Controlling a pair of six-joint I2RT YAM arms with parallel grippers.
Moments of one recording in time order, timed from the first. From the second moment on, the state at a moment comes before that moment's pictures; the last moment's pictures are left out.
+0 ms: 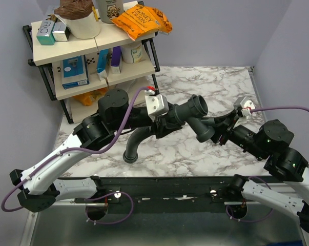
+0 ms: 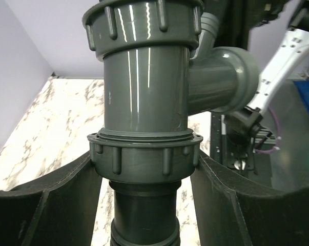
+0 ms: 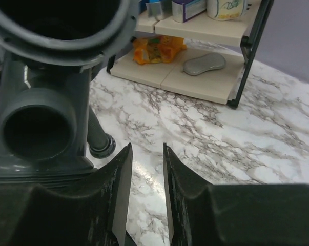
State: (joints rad) left arm -0.96 1.11 1.41 -0.35 0.43 0.15; right arm 0.88 0.64 1.10 -0.49 0.02 0.11
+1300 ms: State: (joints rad) left arm -1.02 1.18 1.39 -0.38 0.30 0.22; right arm 0.89 0.83 1.23 -0.21 -0.34 0.16
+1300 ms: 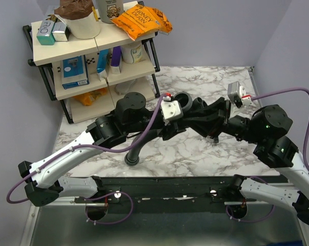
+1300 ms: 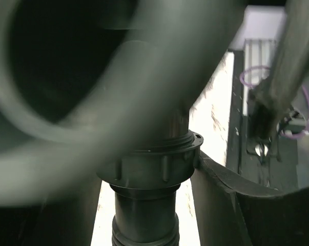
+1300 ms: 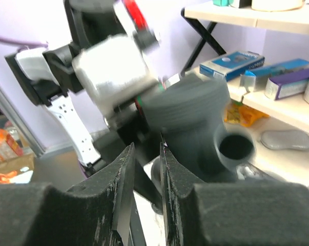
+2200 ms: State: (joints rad) left arm -1.11 1.19 1.37 -0.53 0.40 0.32; right arm 0.90 1.01 1.46 -0.41 -0.12 0.05
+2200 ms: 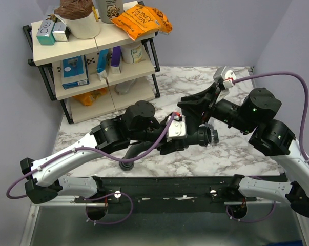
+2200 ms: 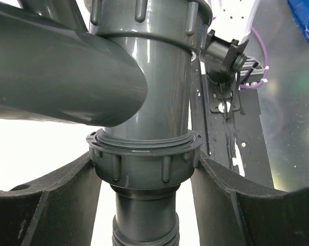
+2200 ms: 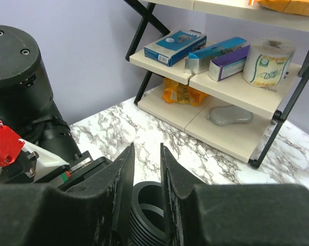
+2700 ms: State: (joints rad) left arm -1.11 1.18 1.37 -0.58 0.42 0.31; right arm 0.85 0.99 1.42 -0.45 -0.07 0.00
